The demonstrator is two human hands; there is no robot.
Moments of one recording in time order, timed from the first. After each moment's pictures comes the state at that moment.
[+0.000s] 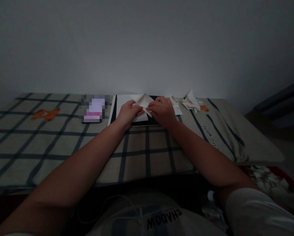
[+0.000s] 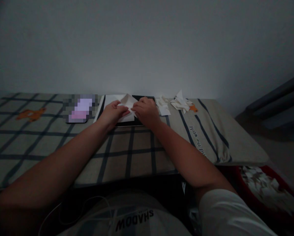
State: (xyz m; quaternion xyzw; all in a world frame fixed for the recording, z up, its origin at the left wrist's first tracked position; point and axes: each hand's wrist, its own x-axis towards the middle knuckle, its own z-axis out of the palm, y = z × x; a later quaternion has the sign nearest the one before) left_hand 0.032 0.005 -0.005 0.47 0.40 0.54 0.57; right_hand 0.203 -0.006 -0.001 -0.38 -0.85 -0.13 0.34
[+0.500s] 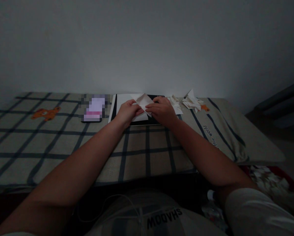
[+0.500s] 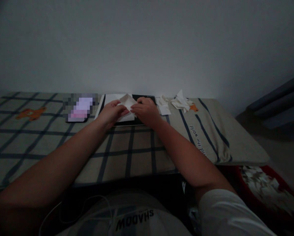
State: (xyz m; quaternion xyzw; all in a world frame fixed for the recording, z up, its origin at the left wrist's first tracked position) left_hand 0.029 0.005 0.000 0.44 0.41 0.53 0.59; right_hand 0.210 -0.001 -0.003 -0.34 -0.88 -0.11 0.30
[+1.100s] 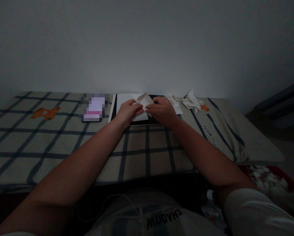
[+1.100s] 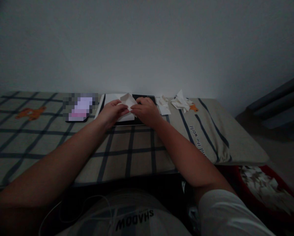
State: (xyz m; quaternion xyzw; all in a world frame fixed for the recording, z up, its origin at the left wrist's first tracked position) left_hand 0.030 0.003 0.002 0.43 0.39 0.54 0.61; right_hand 0.210 -0.004 0.001 -0.33 -0.89 -0.13 0.29
